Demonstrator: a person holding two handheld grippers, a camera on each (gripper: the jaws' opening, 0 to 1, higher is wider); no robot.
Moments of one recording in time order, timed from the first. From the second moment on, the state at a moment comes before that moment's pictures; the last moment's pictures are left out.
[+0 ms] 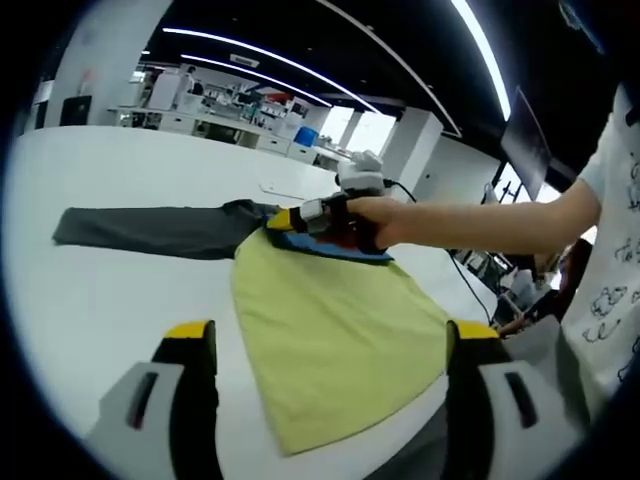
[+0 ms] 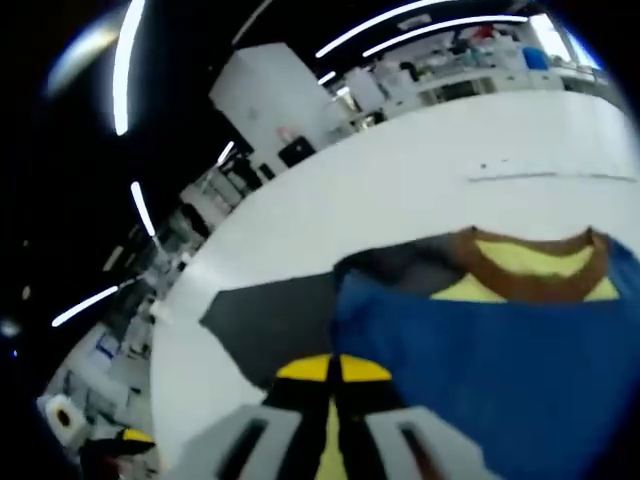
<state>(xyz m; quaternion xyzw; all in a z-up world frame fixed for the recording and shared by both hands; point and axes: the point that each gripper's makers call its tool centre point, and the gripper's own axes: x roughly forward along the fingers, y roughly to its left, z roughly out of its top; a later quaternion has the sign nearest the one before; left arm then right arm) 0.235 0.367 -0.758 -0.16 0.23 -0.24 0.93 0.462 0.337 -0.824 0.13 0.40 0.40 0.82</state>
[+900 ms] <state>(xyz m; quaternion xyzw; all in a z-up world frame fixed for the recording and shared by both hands) 0.234 0.359 -0.756 -0.15 0.23 -0.26 0.92 0.460 0.320 -0.798 0.08 0.33 0.46 0.82</state>
